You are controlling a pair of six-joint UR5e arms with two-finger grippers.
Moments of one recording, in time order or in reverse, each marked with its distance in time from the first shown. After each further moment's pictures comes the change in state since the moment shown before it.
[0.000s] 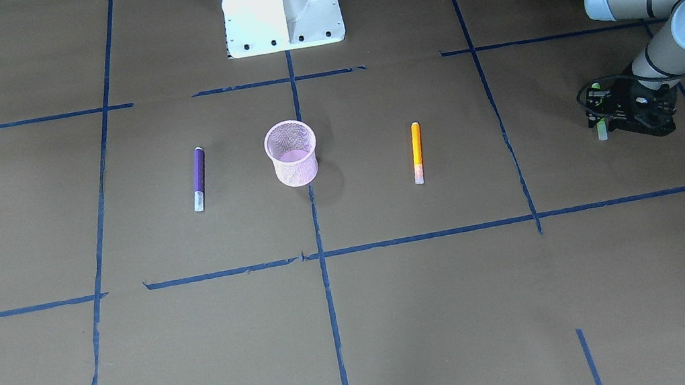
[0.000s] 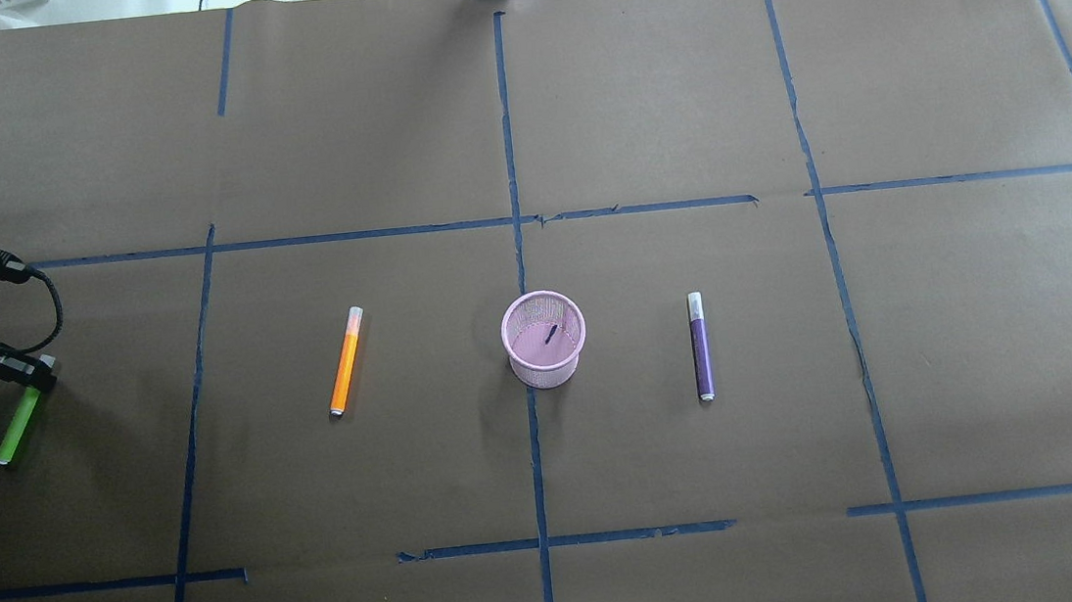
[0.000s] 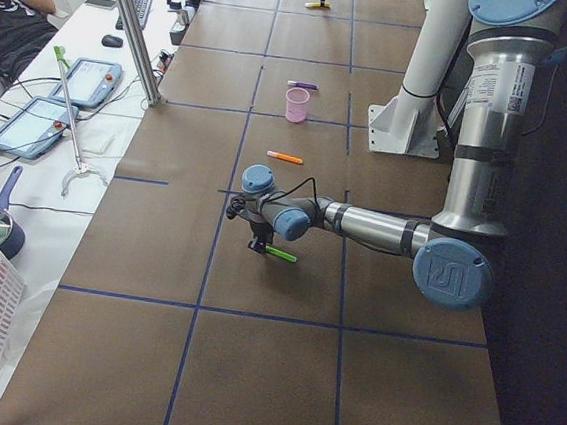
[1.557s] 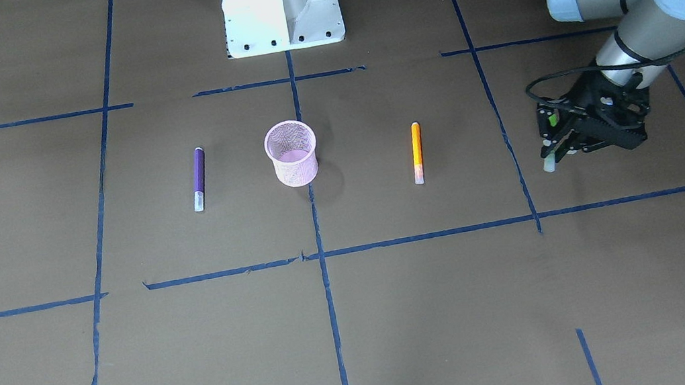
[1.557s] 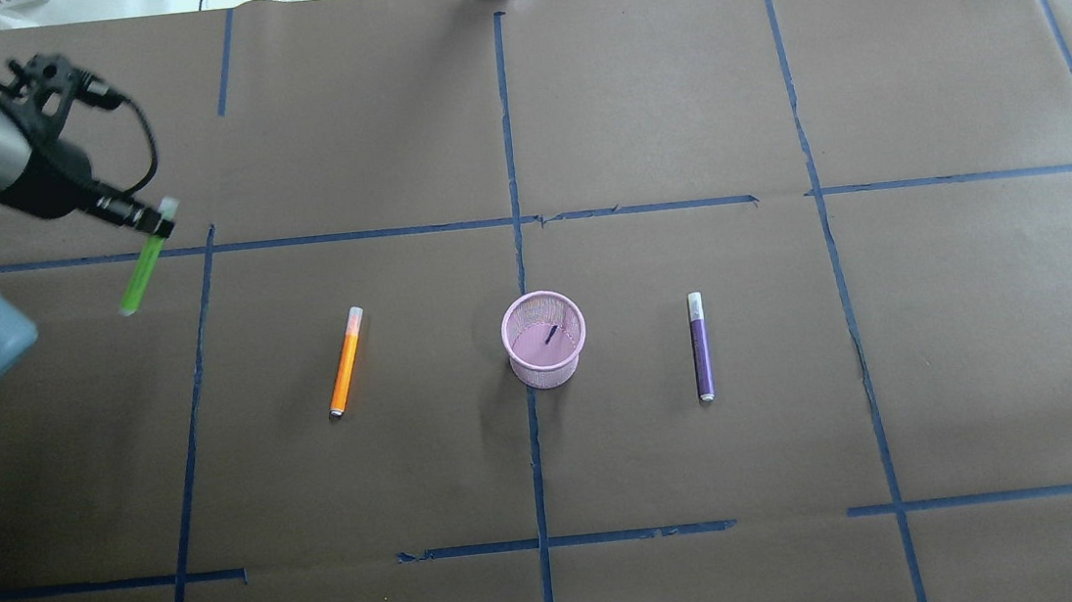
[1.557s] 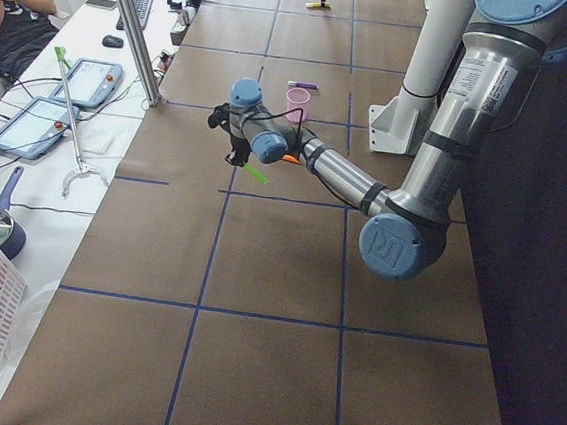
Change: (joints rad) left arm -0.053 -0.350 -0.147 0.103 -0.028 -0.101; right arm 0.000 0.000 -0.002 0.000 0.010 -0.001
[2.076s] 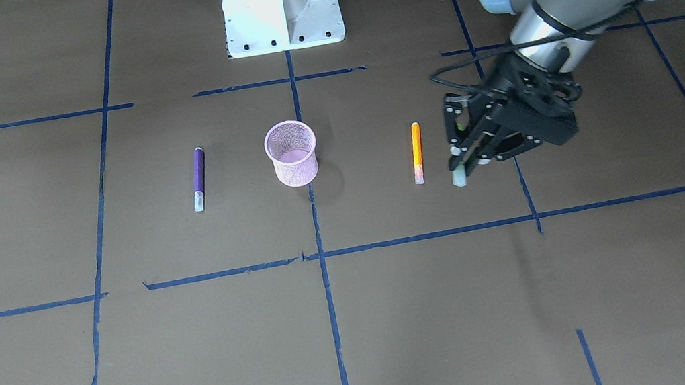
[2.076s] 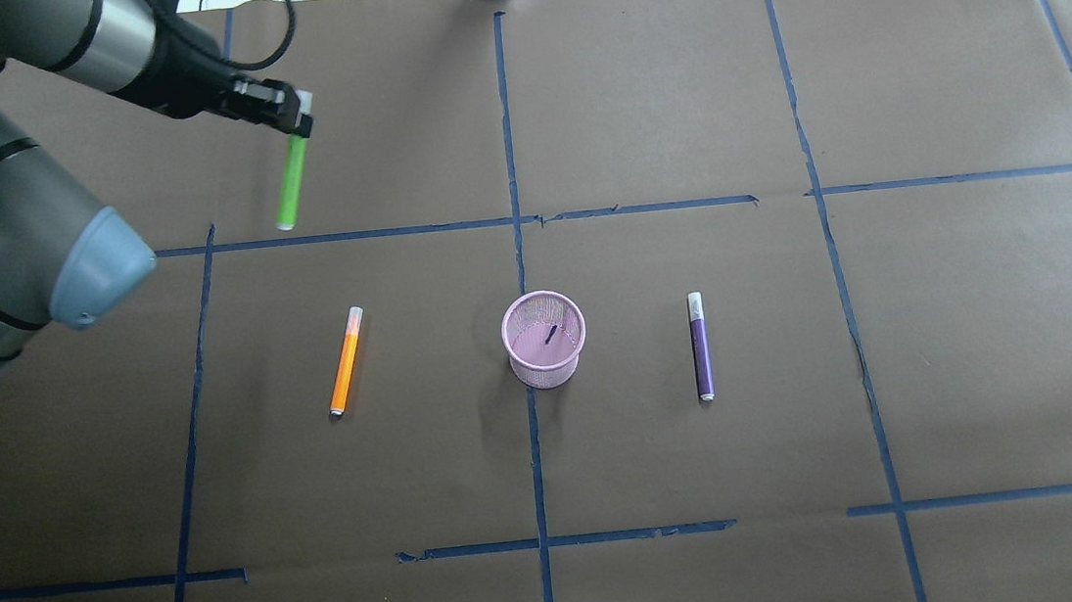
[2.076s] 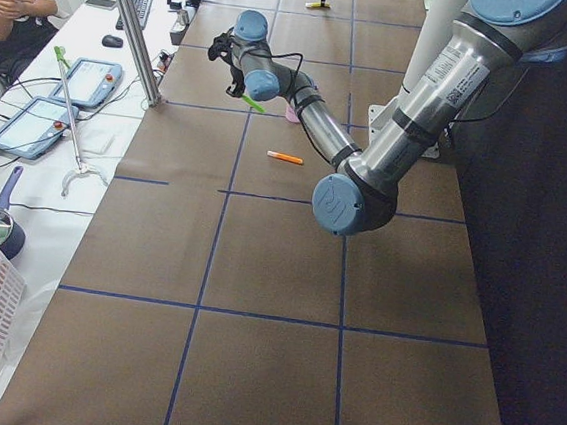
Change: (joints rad) left arm 0.086 -0.237 0.001 -0.074 0.105 -0.347; right arm 0.000 0.000 -0.001 0.002 0.004 0.000
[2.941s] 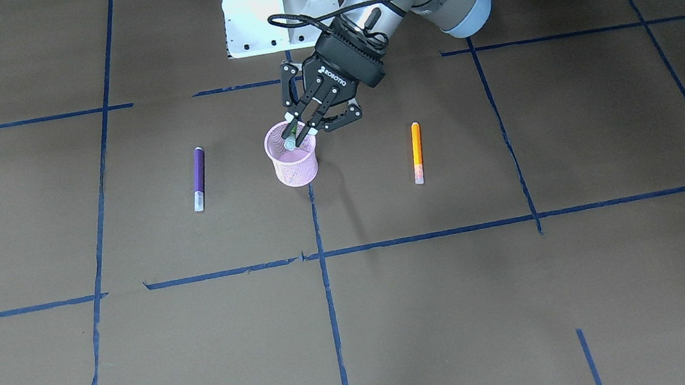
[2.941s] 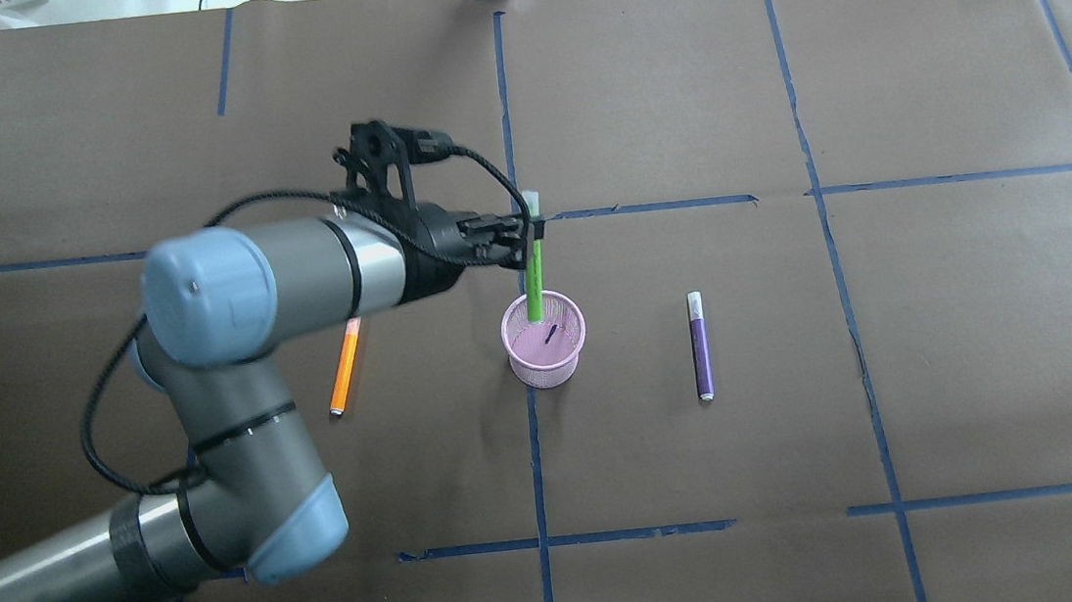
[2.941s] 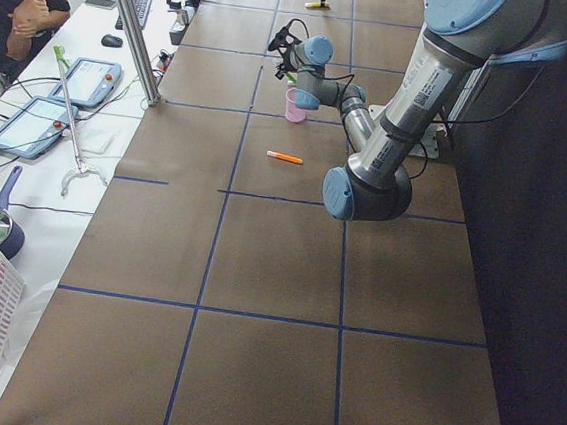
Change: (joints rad) left arm 0.425 0.007 0.032 -0.480 0.552 -0.189; right arm 0.000 -0.001 0.000 0.004 0.005 -0.006
